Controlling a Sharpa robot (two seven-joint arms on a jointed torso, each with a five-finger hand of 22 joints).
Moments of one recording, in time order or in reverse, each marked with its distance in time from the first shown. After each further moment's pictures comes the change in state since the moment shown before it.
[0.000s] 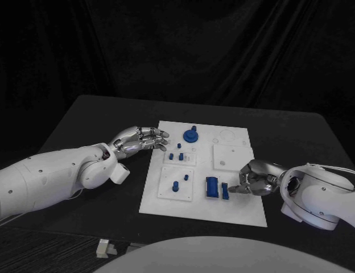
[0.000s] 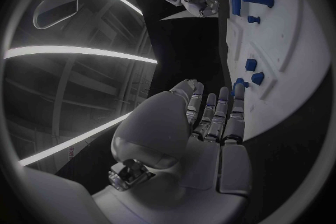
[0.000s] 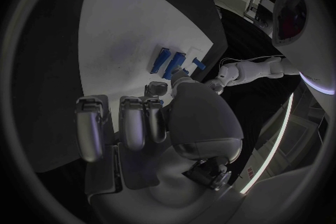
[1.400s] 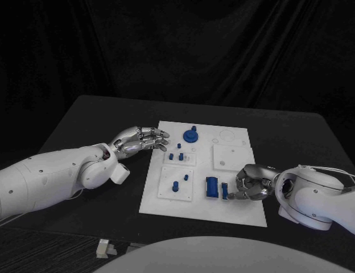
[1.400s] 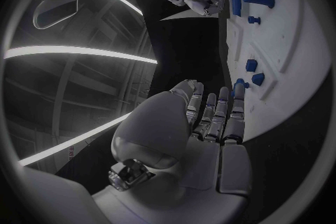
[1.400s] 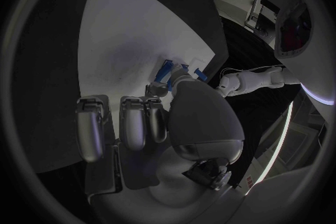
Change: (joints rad) left arm -0.001 0.003 0.000 -0.001 0.000 0.000 0.000; left_hand -0.004 0.004 0.000 0.000 0.000 0.004 0.004 0.000 0.000 0.003 0.003 0.000 0.000 0.000 0.000 0.000 0.000 0.000 0.000 0.000 0.000 0.001; right arm -0.018 0.039 0.000 -0.031 -0.042 0.046 -0.011; right_hand 0.027 -0.009 0.010 0.001 -0.004 0.015 -0.010 0.017 0.033 0.003 -0.011 0.000 0.000 -0.003 -0.011 0.000 0.000 0.000 0.003 -0.010 0.000 0.000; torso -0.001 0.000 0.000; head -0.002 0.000
